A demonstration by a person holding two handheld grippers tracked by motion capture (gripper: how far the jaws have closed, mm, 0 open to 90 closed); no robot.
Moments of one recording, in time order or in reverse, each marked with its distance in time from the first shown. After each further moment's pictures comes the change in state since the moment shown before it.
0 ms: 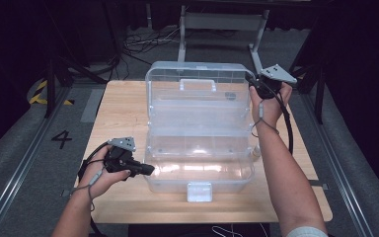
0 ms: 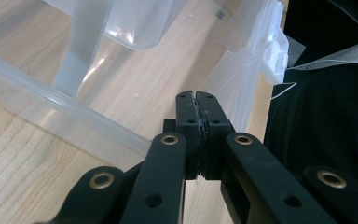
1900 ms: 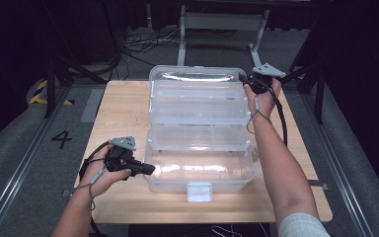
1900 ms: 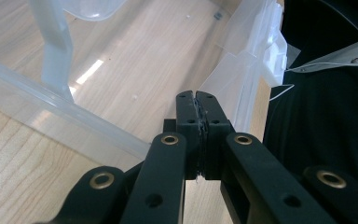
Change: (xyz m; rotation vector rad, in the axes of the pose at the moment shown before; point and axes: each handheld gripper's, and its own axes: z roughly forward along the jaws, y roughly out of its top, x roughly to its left) left arm 0.003 0.000 0.002 -0.005 -0.020 -0.005; right arm -0.023 -0.033 0.063 0.077 0.094 0.031
